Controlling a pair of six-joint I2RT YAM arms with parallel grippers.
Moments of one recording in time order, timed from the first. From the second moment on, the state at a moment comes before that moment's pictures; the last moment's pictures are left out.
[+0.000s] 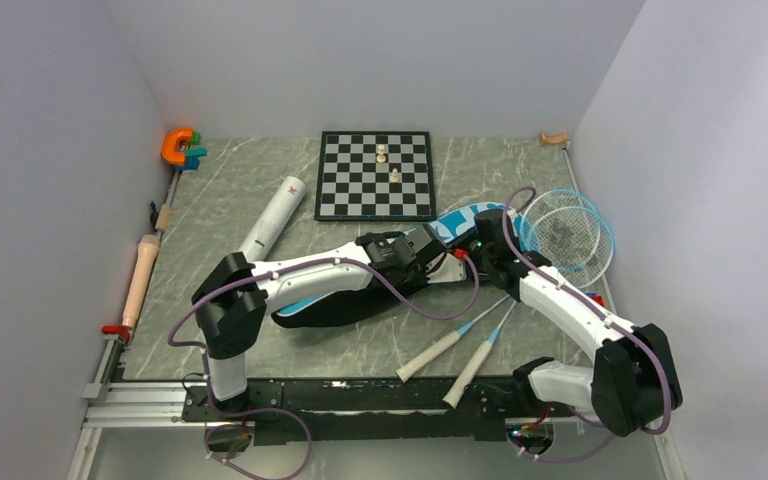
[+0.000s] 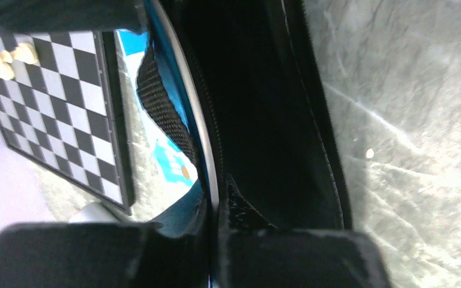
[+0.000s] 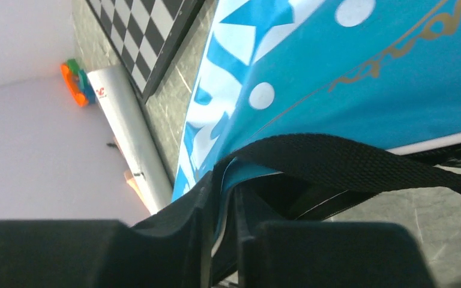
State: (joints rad) left arm -1.07 1.83 1.46 -0.62 -0.27 0.54; right arm 0.40 1.20 0.70 -0.22 -0.03 1.32
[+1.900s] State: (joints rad) left arm -0.60 1.42 1.49 -1.06 0.28 0.35; right arm 0.31 0.73 0.88 -0.71 -0.22 1.09
